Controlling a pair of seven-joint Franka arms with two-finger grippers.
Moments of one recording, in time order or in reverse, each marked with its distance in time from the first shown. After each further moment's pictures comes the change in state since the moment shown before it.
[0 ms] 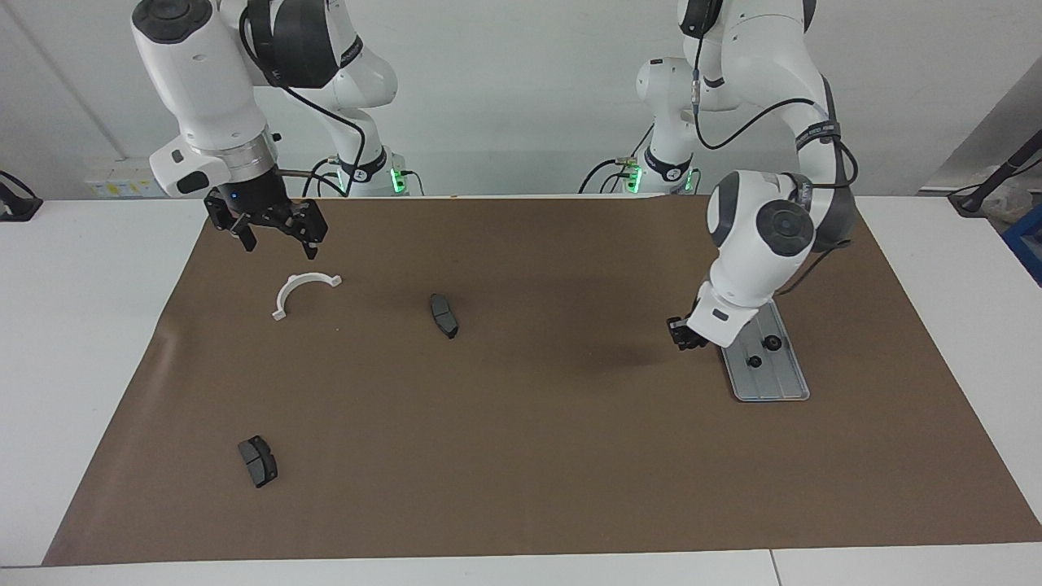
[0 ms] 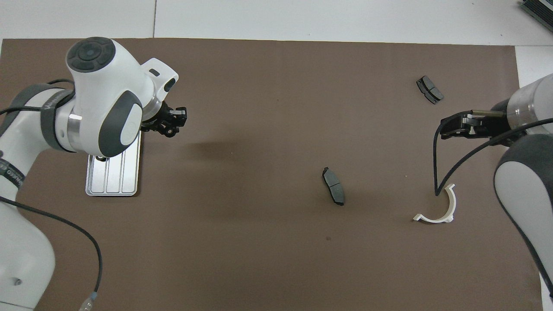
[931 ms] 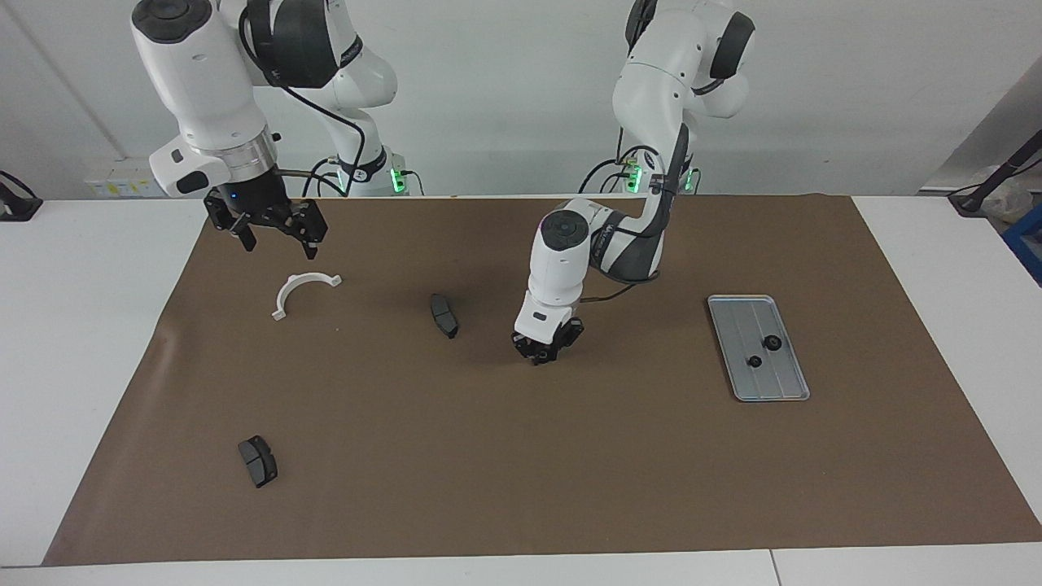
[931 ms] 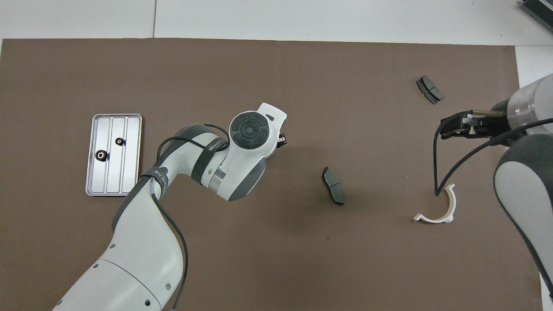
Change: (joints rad) left arm -0.435 0.198 -0.013 0.001 0.057 0.430 -0.729; right arm 0.000 0.000 0.000 0.000 0.000 0.000 0.000
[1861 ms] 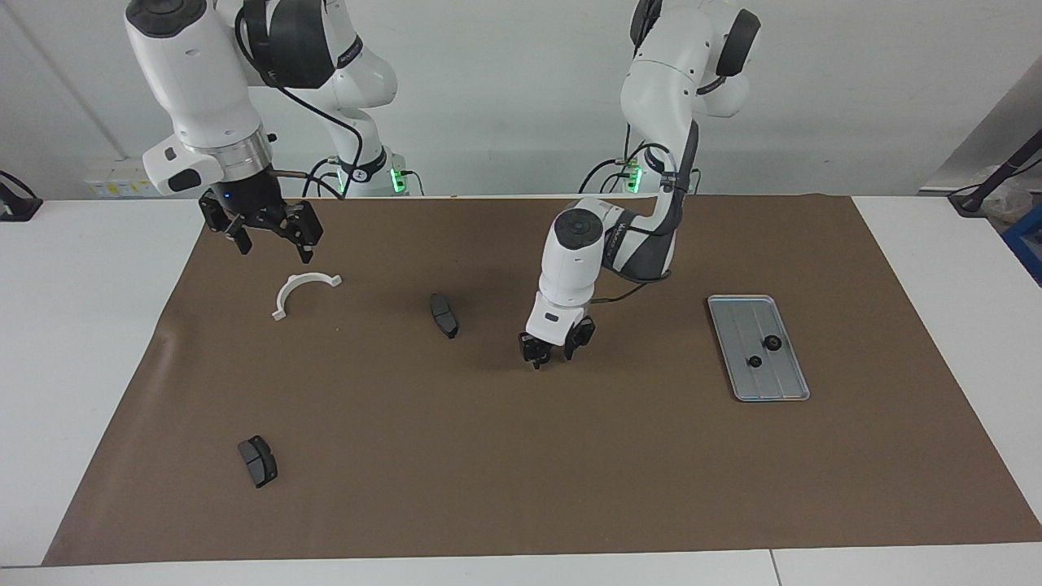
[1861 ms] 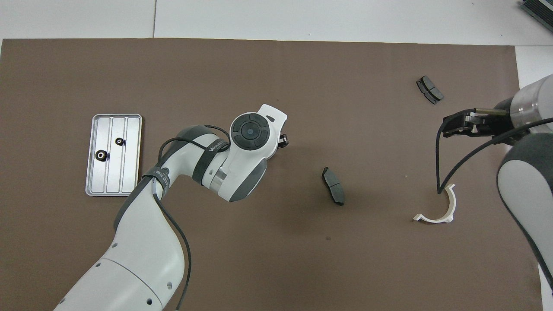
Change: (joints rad) left arm -0.004 0.007 -0.011 -0.015 -0.004 0.013 -0.005; right arm -0.003 0.000 -0.004 0.000 0.000 0.011 0.001
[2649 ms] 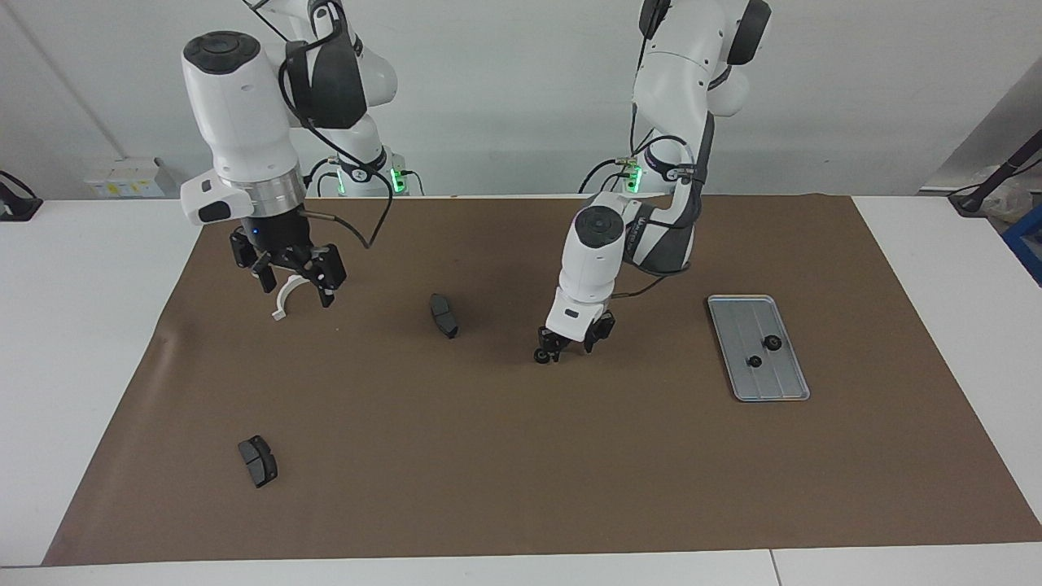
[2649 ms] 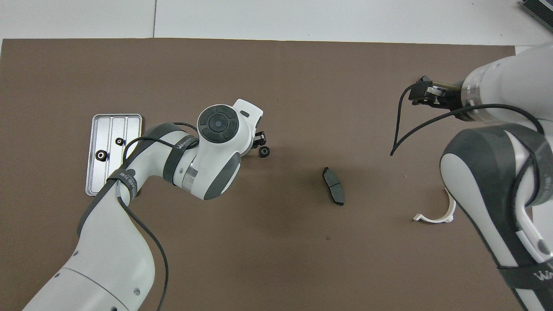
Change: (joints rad) left arm 0.053 -0.048 -0.001 -0.039 -0.001 0.000 0.037; right arm 0.018 0.029 -0.002 -0.003 -0.008 0.137 0.102
